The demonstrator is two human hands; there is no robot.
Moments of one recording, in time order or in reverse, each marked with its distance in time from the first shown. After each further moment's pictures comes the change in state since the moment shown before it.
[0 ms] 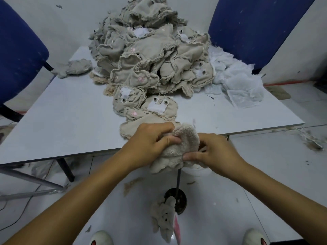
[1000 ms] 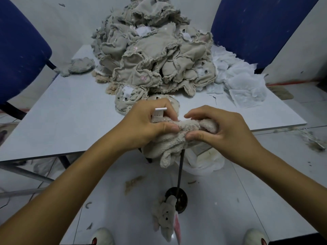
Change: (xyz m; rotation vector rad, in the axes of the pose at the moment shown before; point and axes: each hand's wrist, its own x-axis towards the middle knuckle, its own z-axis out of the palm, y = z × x) left_hand 0.014 0.023 -0.037 -0.175 -0.005 -0.069; right_hand 0.002 -0.038 -0.035 -0.020 0.231 -0.338
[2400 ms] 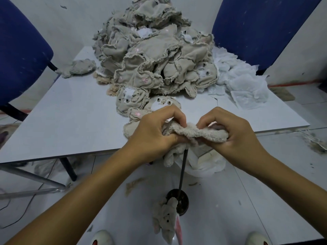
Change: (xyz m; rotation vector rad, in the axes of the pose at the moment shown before) left_hand -0.007 -0.006 0.028 -0.020 0.098 0.065; right_hand -0.009 0.009 0.001 0.071 0.010 -0.072
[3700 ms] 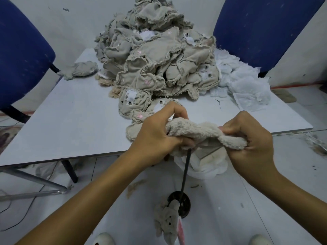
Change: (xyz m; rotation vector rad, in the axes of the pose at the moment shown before) left_hand 0.002 -0.003 0.004 -0.091 0.064 -0.038; right_hand -0.017 0.017 0.008 -0.140 0.382 -0.177
